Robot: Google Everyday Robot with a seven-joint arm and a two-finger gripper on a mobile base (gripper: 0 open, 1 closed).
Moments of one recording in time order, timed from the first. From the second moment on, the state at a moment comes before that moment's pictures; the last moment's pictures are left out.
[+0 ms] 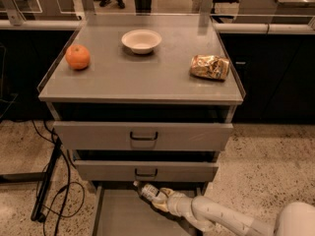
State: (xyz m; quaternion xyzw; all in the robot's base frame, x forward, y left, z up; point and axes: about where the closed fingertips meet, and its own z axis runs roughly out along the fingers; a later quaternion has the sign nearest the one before) arm 0.558 -0.026 0.213 -0.41 0.78 0.19 0.42
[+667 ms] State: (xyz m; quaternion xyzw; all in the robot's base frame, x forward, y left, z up) arm 0.556 -0.022 0.211 -0.42 0.78 0.19 0.42
